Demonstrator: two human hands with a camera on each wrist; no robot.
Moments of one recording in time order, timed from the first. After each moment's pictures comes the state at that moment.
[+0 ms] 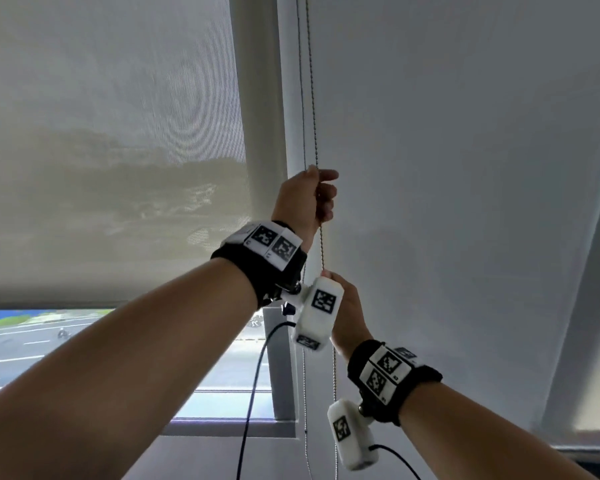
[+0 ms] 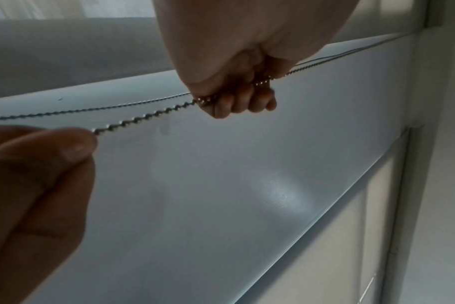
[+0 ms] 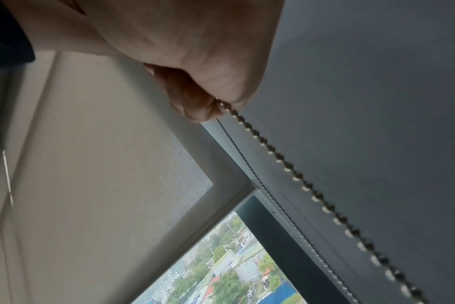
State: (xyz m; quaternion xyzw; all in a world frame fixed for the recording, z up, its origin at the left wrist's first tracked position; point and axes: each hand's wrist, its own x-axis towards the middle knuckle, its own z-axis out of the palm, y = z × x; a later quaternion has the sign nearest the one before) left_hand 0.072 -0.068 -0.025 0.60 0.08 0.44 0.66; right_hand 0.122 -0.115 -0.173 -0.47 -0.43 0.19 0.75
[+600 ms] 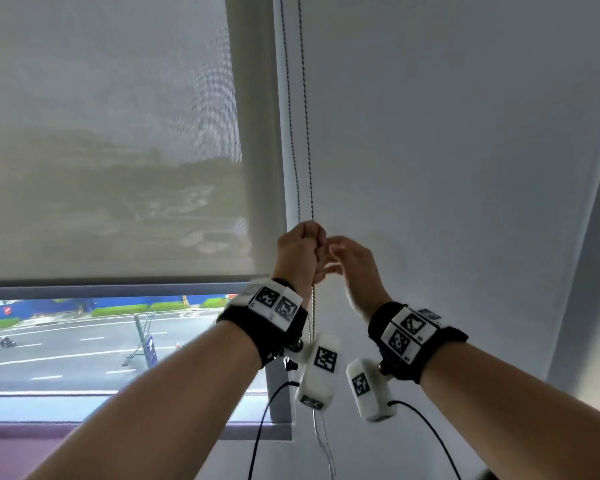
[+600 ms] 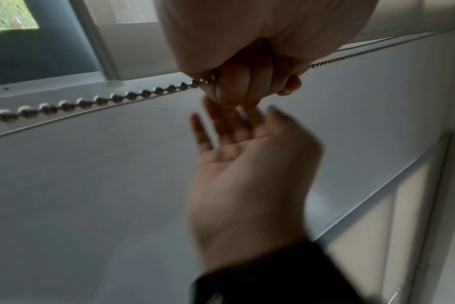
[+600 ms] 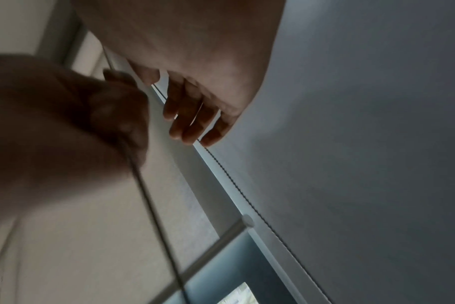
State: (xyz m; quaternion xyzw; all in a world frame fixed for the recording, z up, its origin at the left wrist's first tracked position) left_hand 0.067 -0.080 -0.088 0.60 0.16 0.46 0.64; right_hand 0.156 -0.120 -0.128 -0.51 -0.49 0.11 0.70
